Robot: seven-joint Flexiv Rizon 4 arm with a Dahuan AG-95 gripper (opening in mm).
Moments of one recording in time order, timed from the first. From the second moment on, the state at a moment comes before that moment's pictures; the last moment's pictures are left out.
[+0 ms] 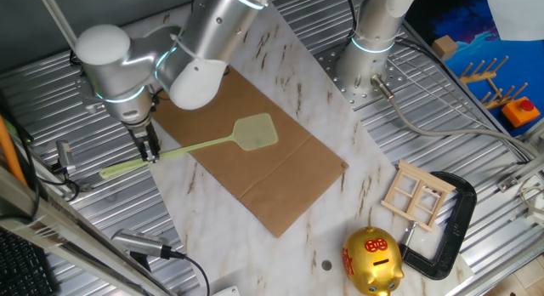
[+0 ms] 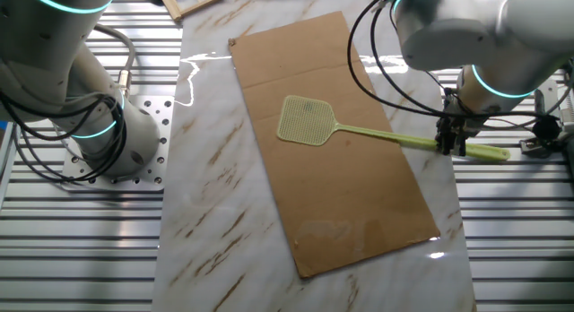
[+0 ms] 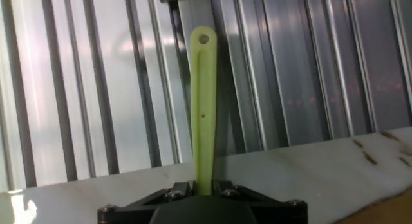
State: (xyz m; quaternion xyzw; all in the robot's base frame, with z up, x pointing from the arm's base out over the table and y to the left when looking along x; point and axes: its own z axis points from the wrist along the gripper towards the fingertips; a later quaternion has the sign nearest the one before) arm 0.680 -0.009 0.016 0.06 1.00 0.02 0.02
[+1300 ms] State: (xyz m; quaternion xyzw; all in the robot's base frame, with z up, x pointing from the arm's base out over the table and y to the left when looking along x) arm 0.640 -0.013 0.083 0.13 0.99 0.03 0.04
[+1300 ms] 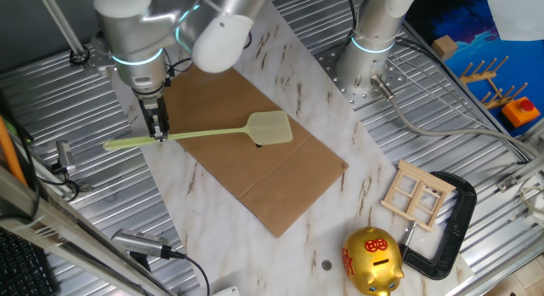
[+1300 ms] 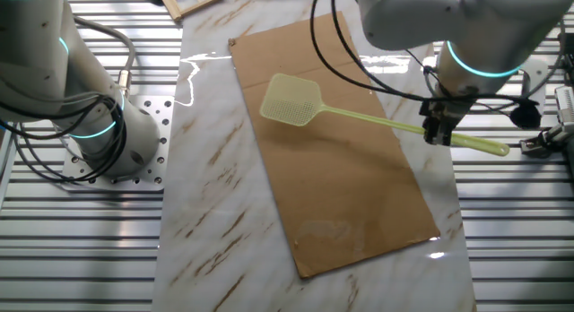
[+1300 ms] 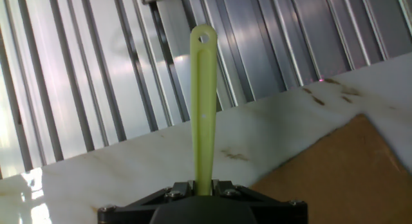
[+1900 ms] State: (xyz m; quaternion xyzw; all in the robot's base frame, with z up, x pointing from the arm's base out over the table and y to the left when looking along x) arm 0.644 -0.010 0.076 0.13 0.99 0.05 0.02
